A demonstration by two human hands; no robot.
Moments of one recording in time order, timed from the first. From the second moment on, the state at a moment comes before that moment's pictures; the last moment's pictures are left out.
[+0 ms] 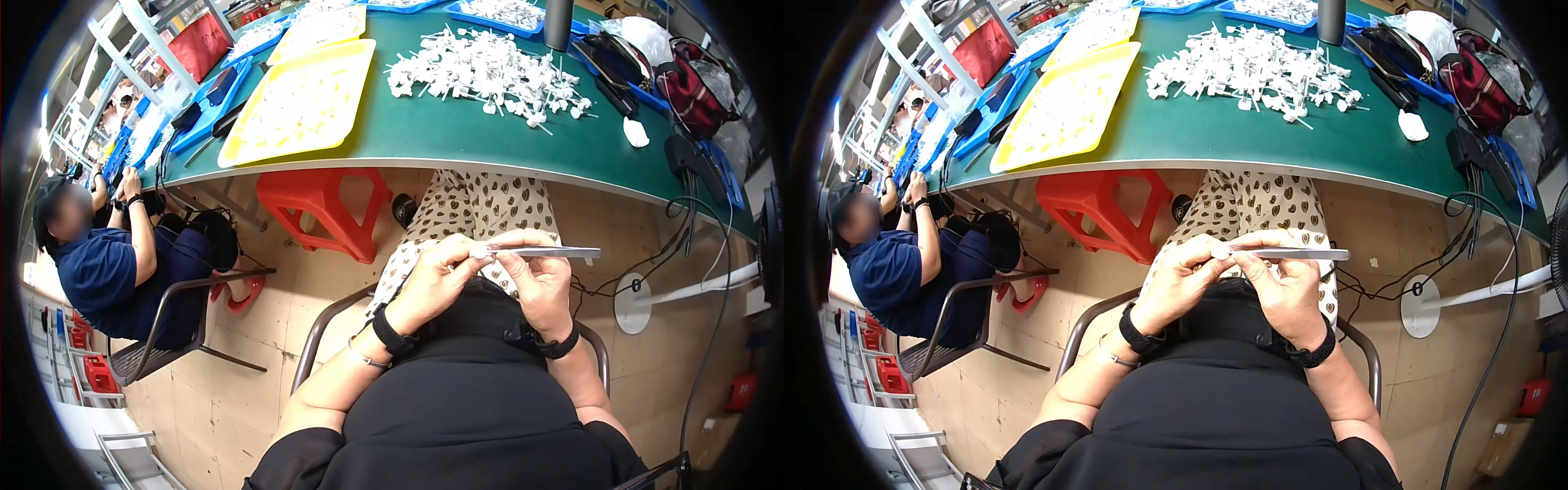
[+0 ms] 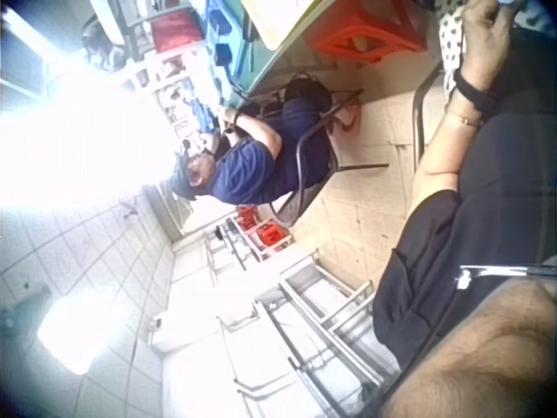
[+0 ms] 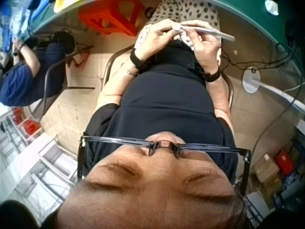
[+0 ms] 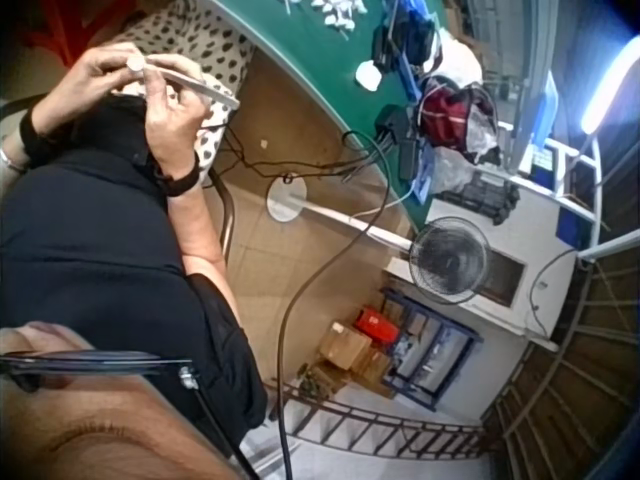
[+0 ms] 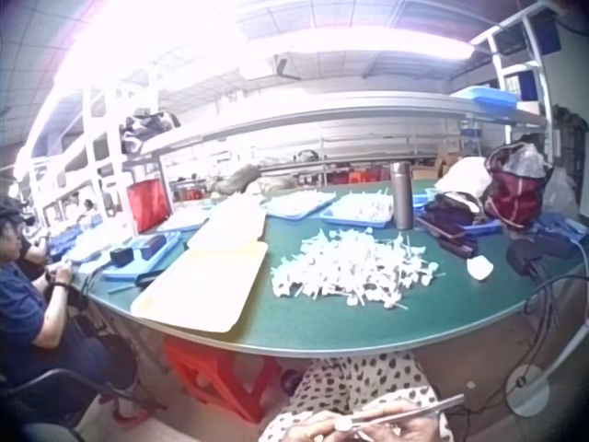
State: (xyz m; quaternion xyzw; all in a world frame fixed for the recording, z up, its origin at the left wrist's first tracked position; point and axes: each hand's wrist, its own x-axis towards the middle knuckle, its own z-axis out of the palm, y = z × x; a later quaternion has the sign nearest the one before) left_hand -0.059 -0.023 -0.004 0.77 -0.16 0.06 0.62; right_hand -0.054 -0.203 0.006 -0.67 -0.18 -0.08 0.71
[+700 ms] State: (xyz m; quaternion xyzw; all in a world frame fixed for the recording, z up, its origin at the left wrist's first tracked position) left_hand -0.057 -0.026 -0.009 0.80 -0.22 0.15 0.54; right_hand -0.052 -0.202 -0.001 -0.74 -0.22 -0.17 0.61
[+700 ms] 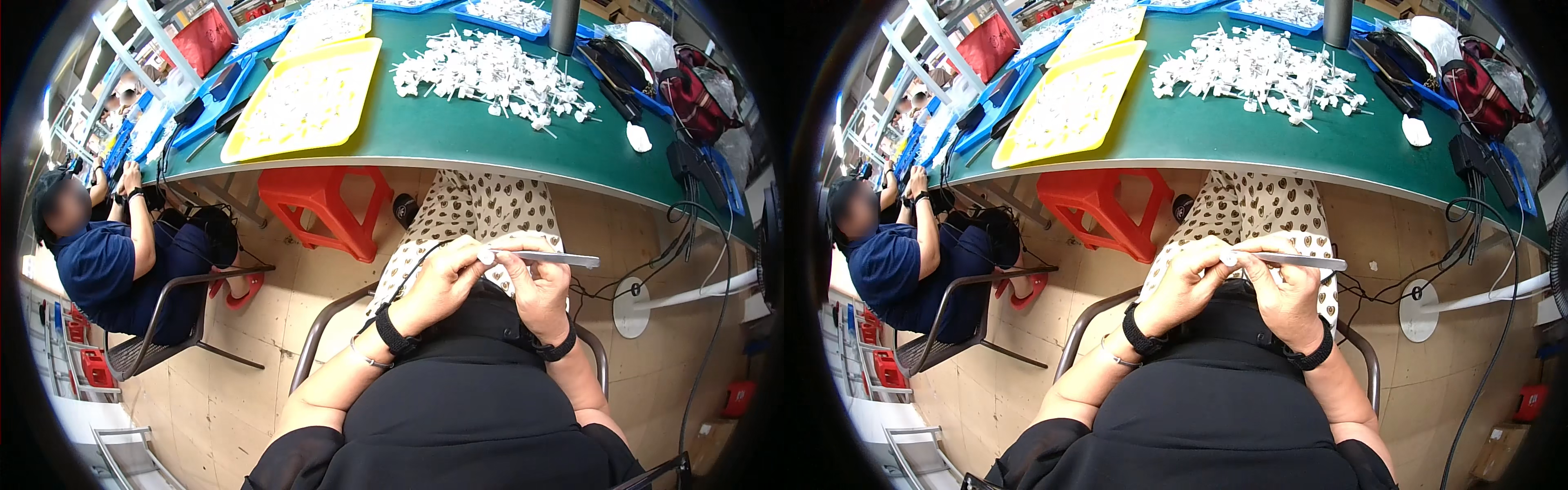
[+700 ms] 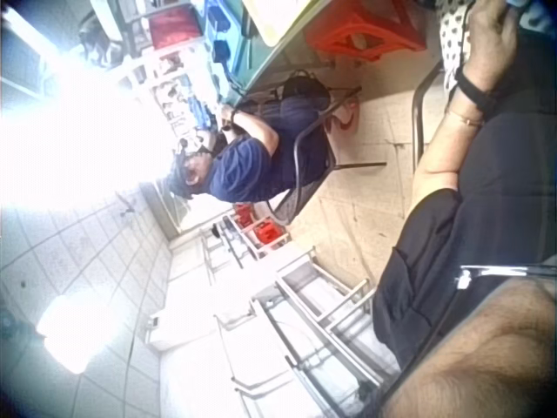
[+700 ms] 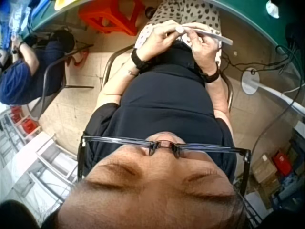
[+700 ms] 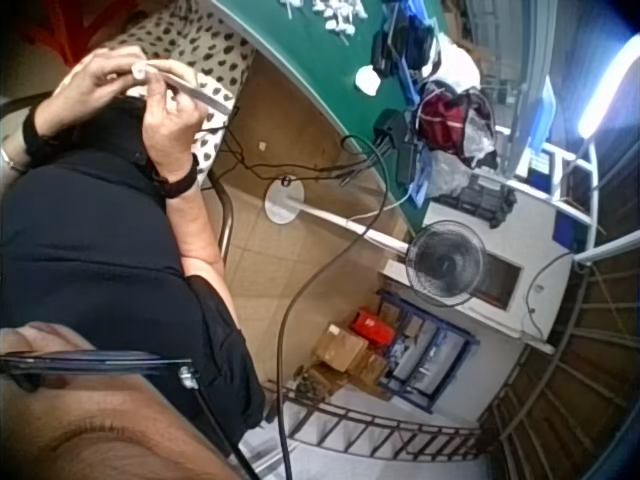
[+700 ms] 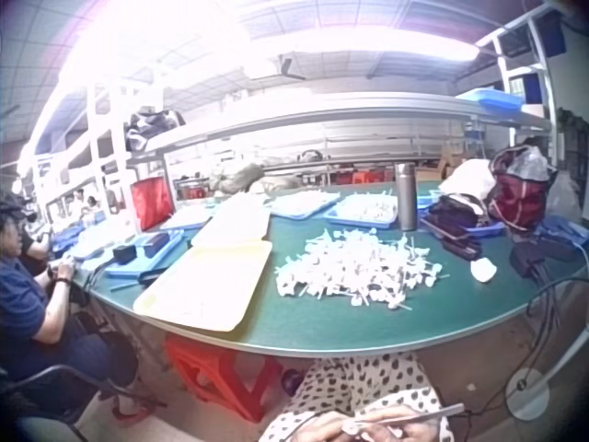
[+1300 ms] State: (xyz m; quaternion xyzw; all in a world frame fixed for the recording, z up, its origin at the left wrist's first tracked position) left_hand -0.056 -0.027 -0.020 0.77 -0.24 0.13 0.57; right_hand -0.053 -0.201 0.001 -0.74 -0.21 -0.17 0.61
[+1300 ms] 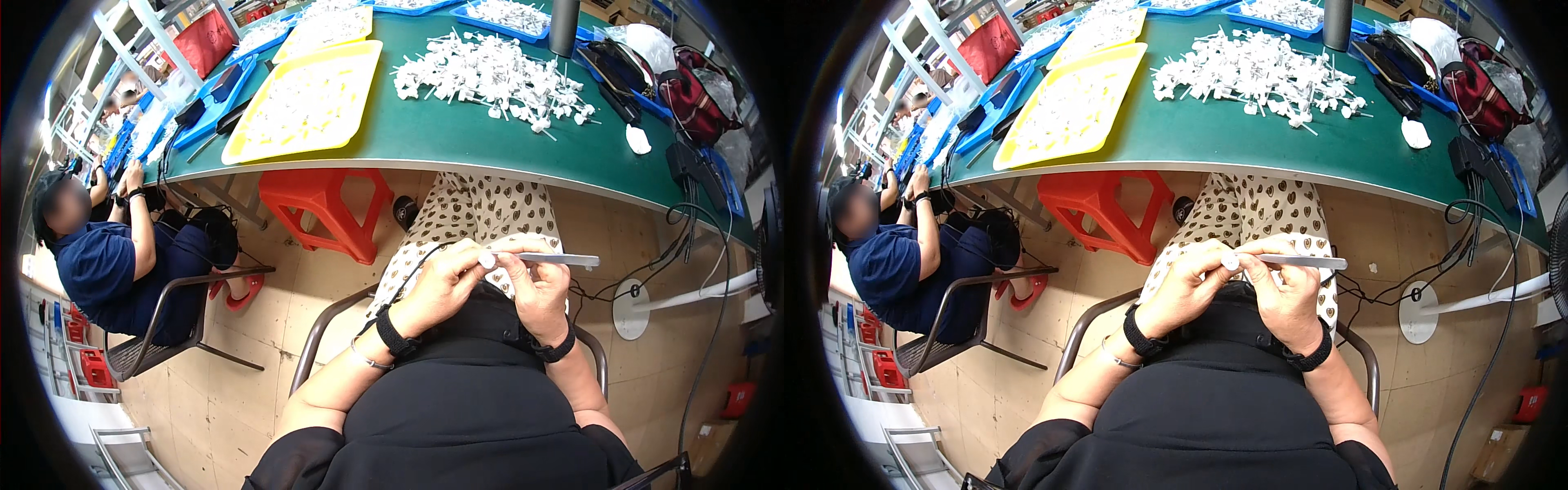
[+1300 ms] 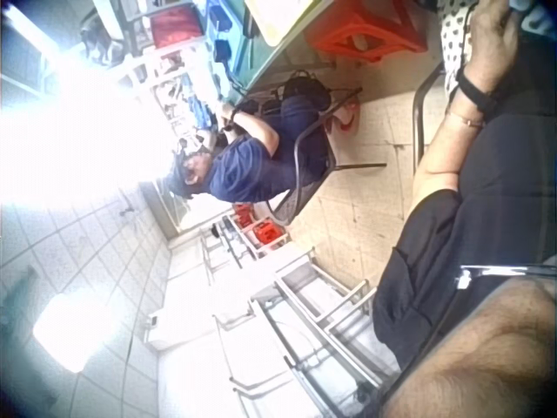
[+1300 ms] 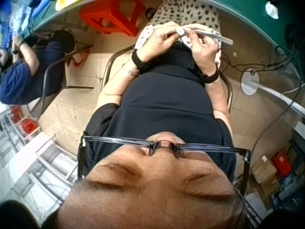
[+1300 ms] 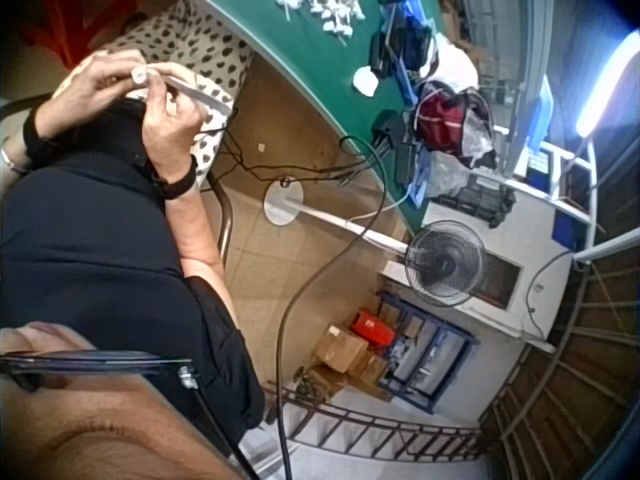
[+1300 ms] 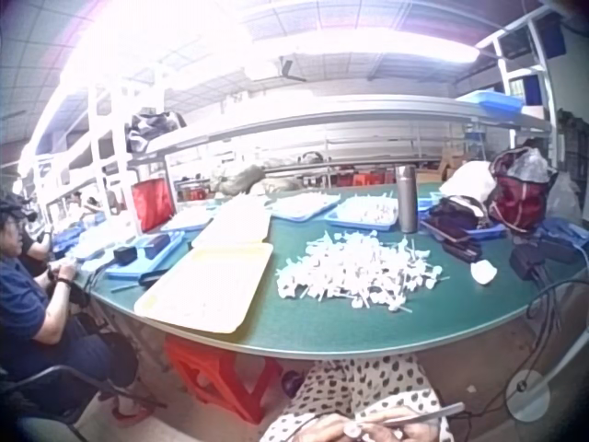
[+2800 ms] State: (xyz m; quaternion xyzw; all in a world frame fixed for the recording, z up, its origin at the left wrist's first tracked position) left_hand -0.057 -0.021 -0.012 0.79 -0.24 0.10 0.56; right_hand -0.048 -0.210 0.017 -0.77 -0.30 -0.19 0.53
